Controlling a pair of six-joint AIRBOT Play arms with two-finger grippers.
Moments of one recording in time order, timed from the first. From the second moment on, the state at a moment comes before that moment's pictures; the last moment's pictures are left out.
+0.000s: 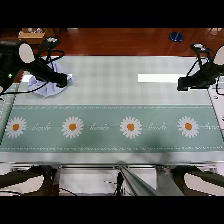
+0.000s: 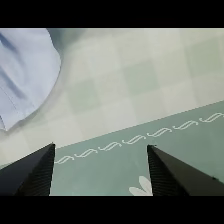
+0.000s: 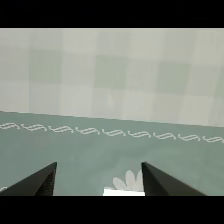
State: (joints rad) left arm -0.18 -1.39 1.40 1.60 -1.25 -1.41; right arm -0.02 -1.34 1.35 -1.62 1.34 1.50
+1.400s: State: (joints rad) left arm -0.18 -1.44 1.40 1.51 -1.18 -1.40; right arm -0.02 -1.34 1.35 -1.60 1.29 1.51
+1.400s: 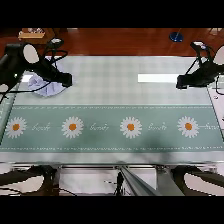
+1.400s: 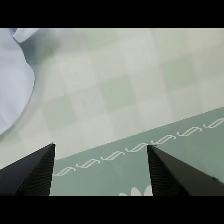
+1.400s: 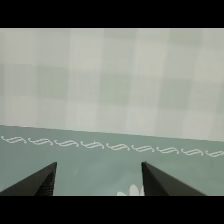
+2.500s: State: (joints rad) left arm 0.10 -1.76 1.41 1.83 -0.73 -1.67; right arm -0.02 -1.34 1.35 -1.59 1.26 1.51
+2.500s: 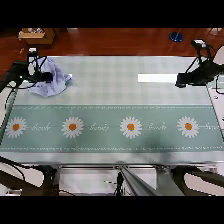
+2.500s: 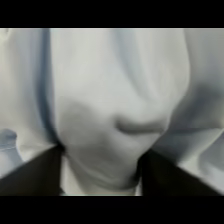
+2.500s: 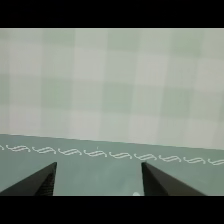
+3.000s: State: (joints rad) left arm -0.01 -1.58 1.72 1.80 -0.88 -1.67; right arm -0.02 -1.34 1.35 -1.60 1.30 1.51
